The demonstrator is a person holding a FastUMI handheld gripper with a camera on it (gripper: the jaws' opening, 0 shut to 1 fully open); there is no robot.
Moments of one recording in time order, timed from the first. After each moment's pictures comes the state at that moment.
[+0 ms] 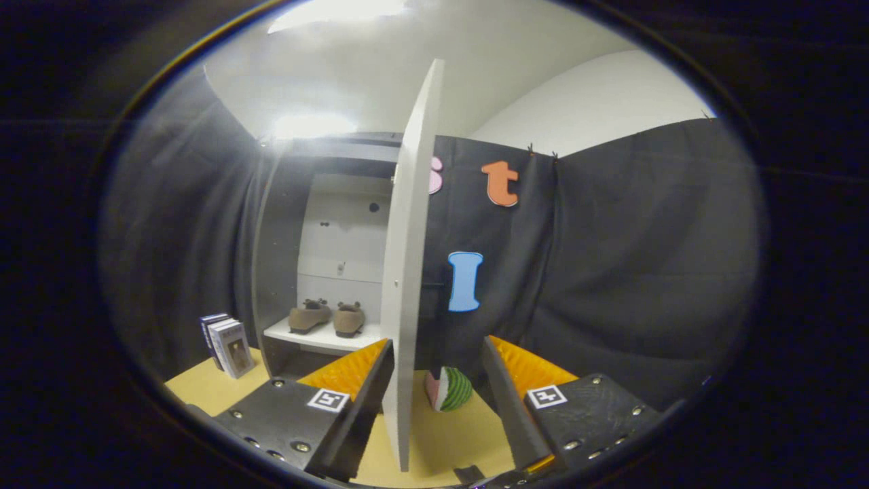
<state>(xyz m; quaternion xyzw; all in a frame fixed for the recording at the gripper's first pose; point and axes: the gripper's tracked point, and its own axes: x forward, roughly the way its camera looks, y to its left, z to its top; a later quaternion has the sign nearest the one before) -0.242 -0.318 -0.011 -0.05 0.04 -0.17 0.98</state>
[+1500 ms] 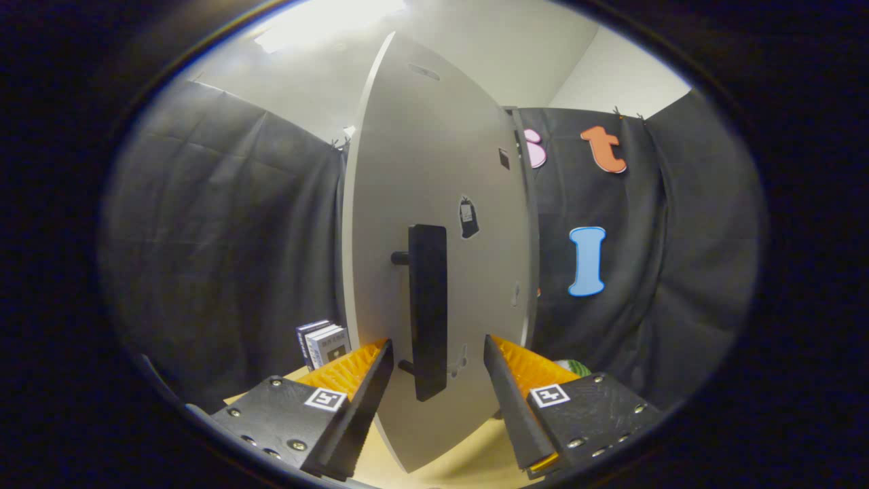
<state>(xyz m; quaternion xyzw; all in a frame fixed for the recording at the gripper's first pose) -0.139 -0.147 -0.050 0.02 0.08 0.08 0.99</state>
